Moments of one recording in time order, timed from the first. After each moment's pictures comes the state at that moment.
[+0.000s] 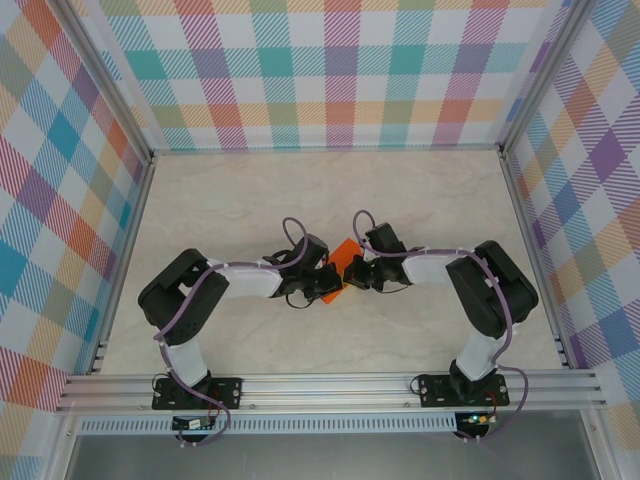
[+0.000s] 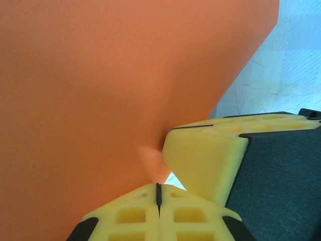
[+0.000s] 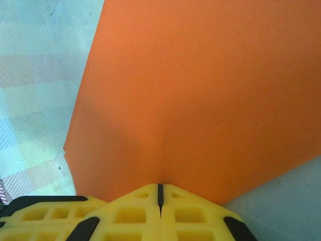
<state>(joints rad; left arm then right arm) -0.78 1.79 0.89 0.00 0.29 -1.03 0.56 1.75 0.79 -0.04 -0.47 0.81</state>
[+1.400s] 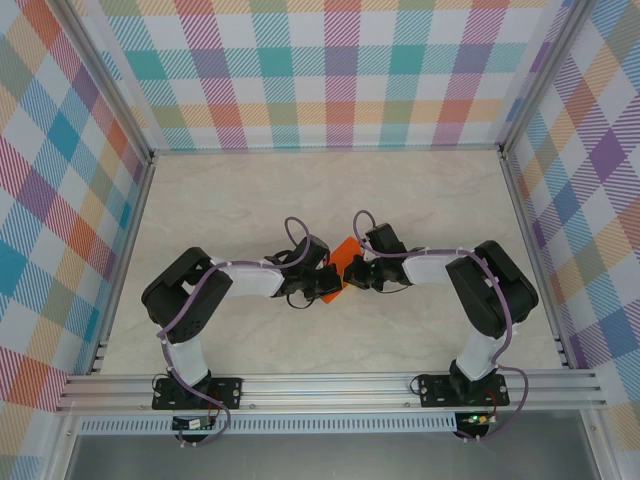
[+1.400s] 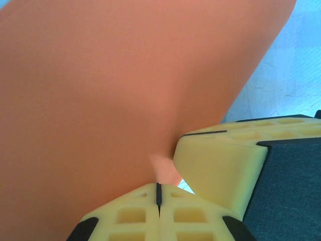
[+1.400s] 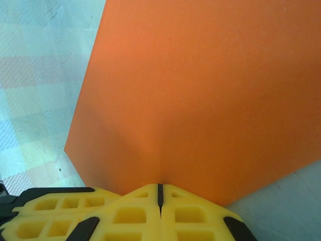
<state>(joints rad) -0.78 1.81 0.89 0.00 0.28 -0.99 0.56 1.75 0.79 -0.03 -0.46 0.81</state>
